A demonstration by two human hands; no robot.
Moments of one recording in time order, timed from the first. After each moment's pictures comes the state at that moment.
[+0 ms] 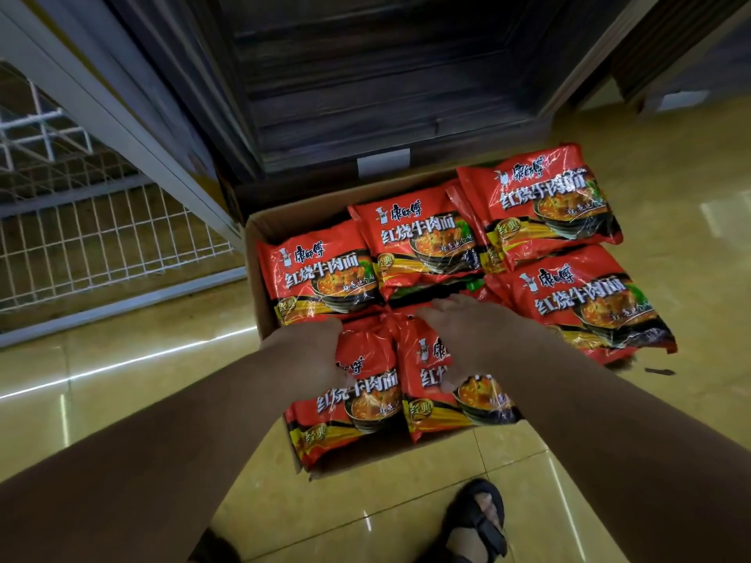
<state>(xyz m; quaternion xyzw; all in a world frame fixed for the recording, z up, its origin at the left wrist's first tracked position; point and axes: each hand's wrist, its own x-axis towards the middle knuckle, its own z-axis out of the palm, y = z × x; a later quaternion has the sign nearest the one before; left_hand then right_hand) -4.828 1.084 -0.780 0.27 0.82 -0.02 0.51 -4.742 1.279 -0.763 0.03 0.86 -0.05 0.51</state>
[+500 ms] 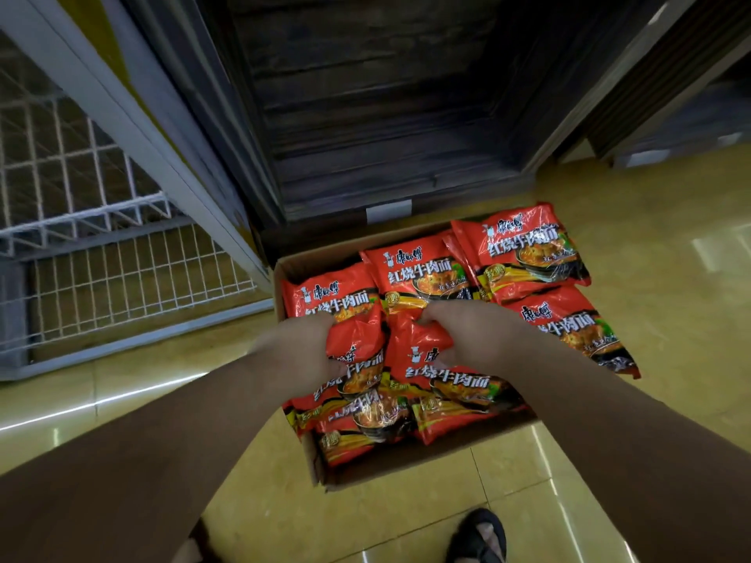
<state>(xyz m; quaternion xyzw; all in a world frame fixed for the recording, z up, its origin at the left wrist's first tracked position) -4.857 1.069 -0.717 0.26 0.87 0.03 0.41 -4.759 1.279 -0.685 0.10 0.91 -0.15 0.38</state>
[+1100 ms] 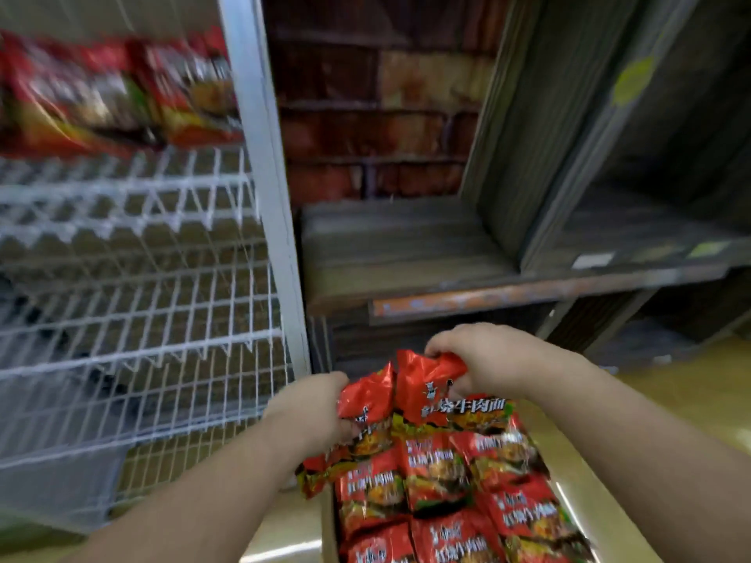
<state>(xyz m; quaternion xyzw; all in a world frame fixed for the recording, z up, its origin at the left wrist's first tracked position) -4.901 1.034 -0.415 0.27 0.93 0.08 0.22 -4.835 1.255 -0.339 0.02 0.97 -0.03 0.23</state>
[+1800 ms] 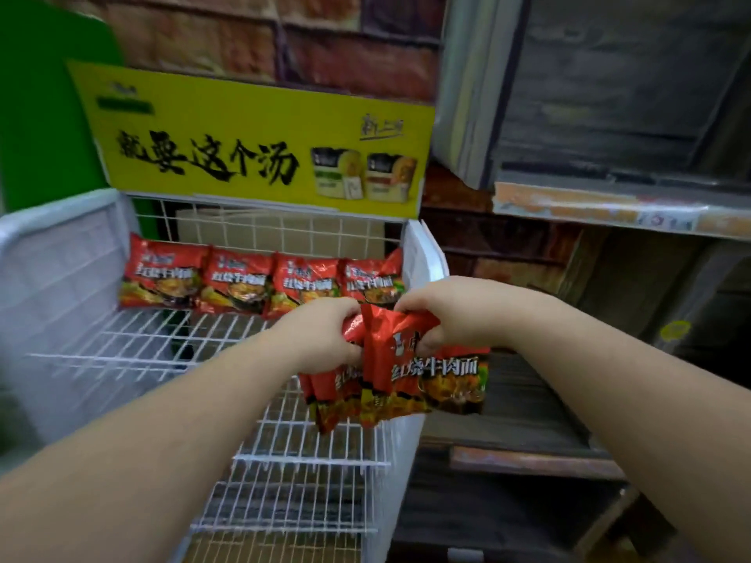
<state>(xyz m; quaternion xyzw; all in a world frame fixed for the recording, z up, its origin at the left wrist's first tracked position) -4.970 0.884 -0.098 0.23 0.95 0.22 0.04 -4.929 1.076 -0.038 -0.16 0.98 0.03 0.08</state>
